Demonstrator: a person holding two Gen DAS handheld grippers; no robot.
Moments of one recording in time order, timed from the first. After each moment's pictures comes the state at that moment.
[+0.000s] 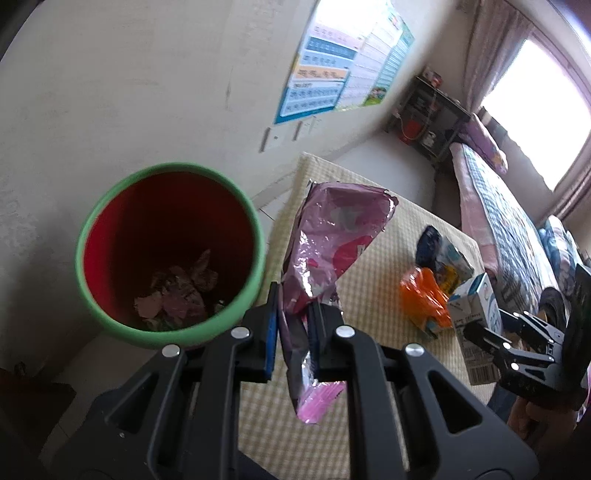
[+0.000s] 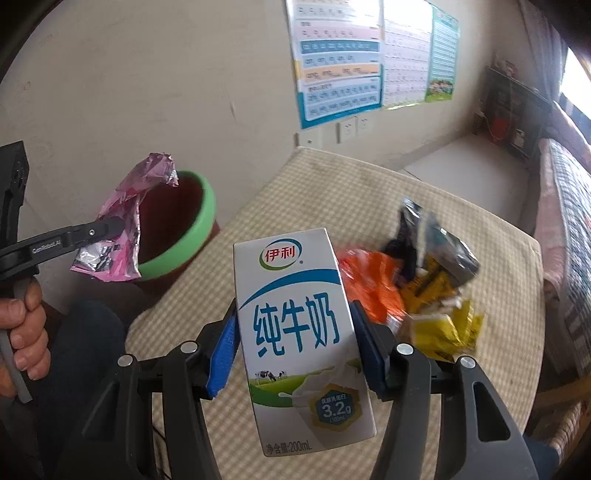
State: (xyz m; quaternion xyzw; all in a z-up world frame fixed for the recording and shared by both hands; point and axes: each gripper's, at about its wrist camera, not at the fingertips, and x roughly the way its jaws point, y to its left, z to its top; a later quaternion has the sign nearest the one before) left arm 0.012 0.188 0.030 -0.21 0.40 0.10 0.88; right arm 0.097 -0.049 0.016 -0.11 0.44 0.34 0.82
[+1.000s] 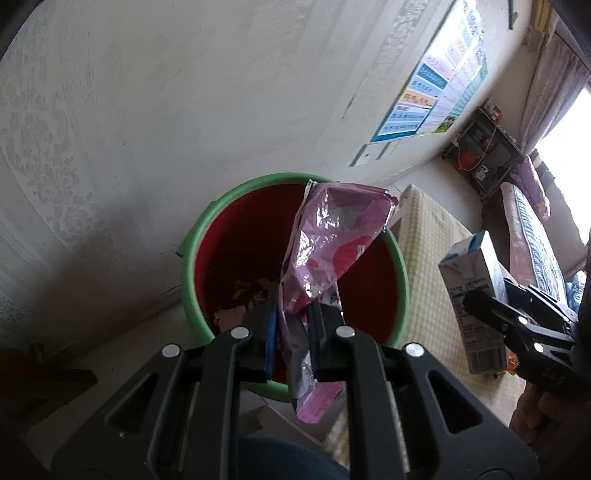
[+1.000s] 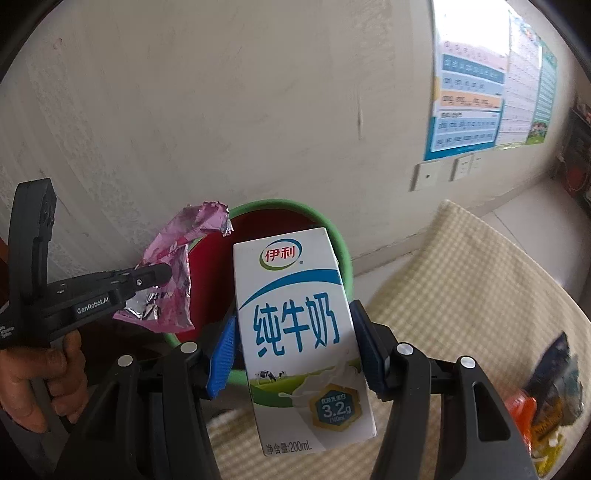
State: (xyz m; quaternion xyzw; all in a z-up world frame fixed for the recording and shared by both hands) left arm -0.012 0.324 -0.003 -0.26 0.41 0.20 0.85; right arm 0.109 0.166 0.016 -0.14 0.43 0.46 0.77
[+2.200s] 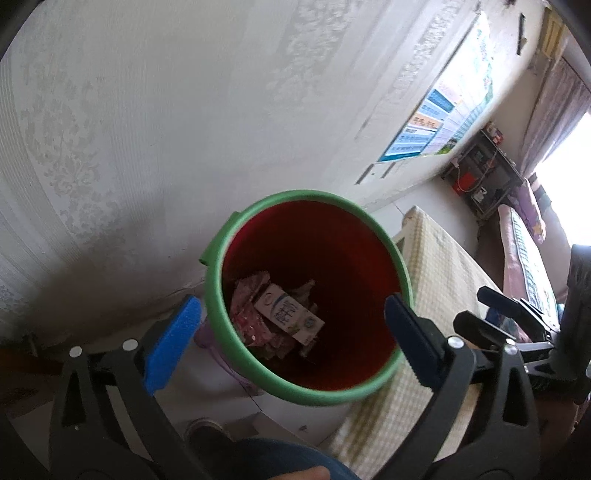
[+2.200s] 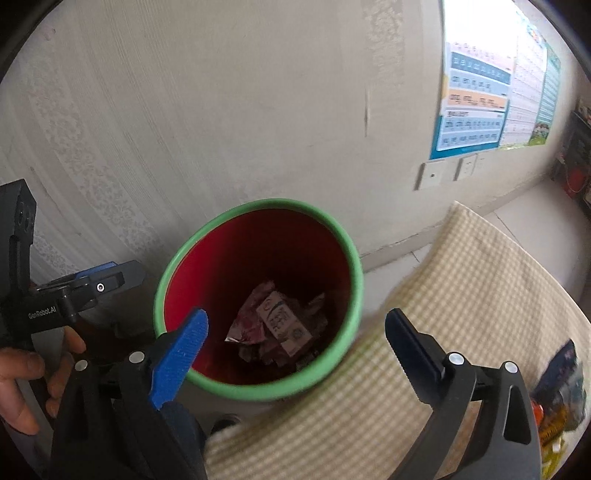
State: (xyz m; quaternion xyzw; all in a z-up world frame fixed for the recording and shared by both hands) left arm -0.036 0.337 0.010 -0.28 0.38 0.20 0.86; right arm 0.110 0.176 0.010 -0.15 0.43 0.45 0.77
